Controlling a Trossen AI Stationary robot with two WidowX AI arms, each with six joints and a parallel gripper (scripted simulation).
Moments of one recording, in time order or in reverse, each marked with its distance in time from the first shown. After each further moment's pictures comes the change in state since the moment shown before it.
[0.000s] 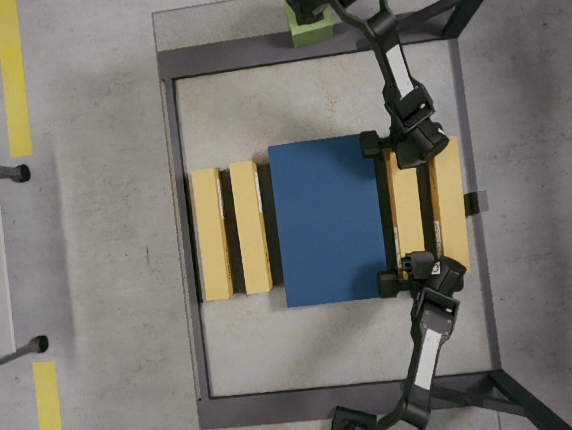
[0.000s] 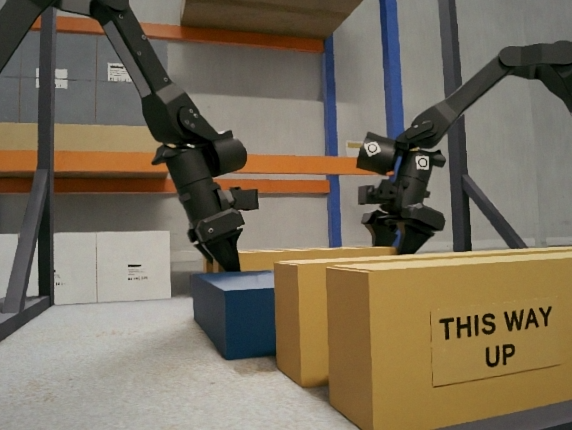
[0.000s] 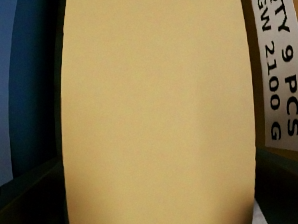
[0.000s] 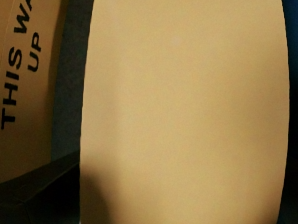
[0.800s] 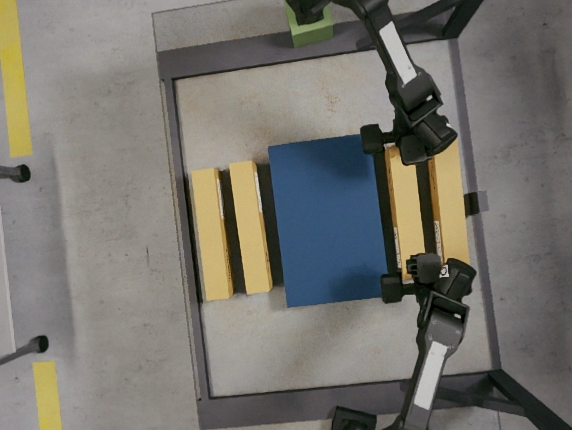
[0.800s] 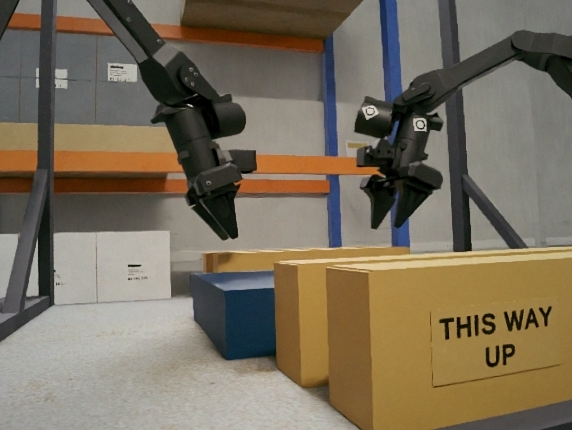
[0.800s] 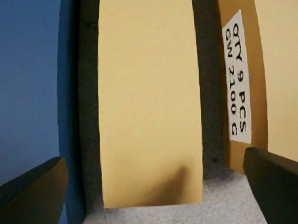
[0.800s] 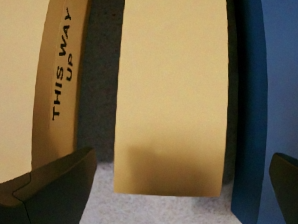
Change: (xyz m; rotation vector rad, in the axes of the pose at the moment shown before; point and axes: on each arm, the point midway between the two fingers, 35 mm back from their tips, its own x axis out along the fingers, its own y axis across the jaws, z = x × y) left arm -0.061 0.000 0.024 0.001 0.004 0.002; right arm -0.058 -0.002 0.019 -0.004 0.017 -0.007
